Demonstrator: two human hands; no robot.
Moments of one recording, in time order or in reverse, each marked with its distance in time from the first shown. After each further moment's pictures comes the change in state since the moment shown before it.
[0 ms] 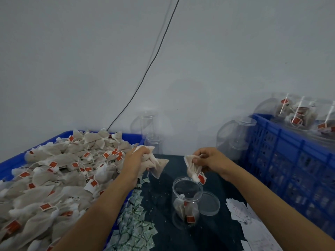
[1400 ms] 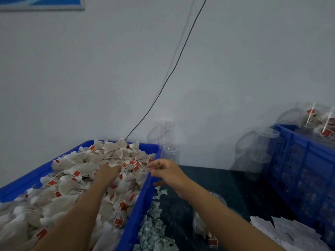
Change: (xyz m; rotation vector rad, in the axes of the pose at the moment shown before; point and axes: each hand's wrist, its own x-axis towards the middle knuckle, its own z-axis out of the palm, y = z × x) left_hand 0.065 0.005 -0.132 0.614 0.339 -0.104; right_hand 0.031 -0.054 0.153 0.138 -0.175 -0.125
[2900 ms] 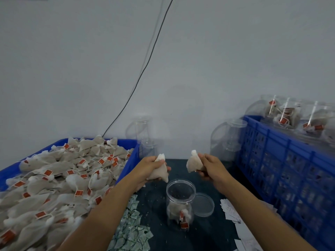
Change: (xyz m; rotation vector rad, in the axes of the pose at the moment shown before) left_hand -0.119 0.067 0.107 -0.341 -0.756 0.181; right_hand -0.081 0.046 -0.143 0.076 0.448 0.124
